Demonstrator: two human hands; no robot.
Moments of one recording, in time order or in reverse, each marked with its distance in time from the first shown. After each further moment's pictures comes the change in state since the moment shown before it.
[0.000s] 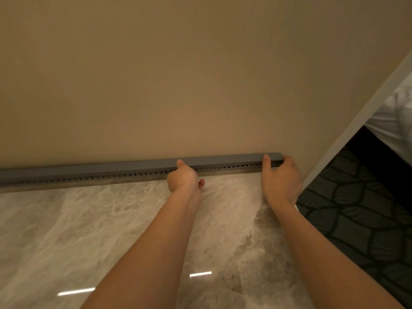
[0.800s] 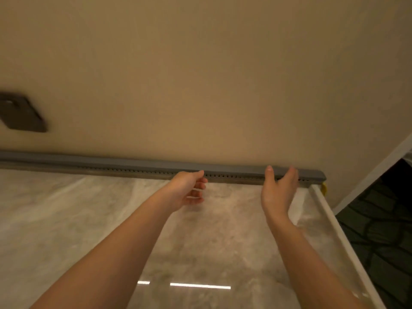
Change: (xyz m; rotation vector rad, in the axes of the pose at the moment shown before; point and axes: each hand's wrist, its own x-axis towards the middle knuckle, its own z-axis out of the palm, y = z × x) left_hand -0.007 0.061 -0.138 0.478 -0.474 0.112; right_hand -0.088 -0.081 0.005 0.428 -0.181 0.040
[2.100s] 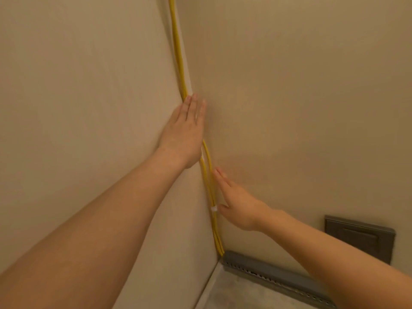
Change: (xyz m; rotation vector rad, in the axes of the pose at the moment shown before) left_hand -0.183 0.237 -0.608 1.867 1.319 0.593; right_hand -0.342 -0.462 0.435 -0.147 -0.990 -1.308
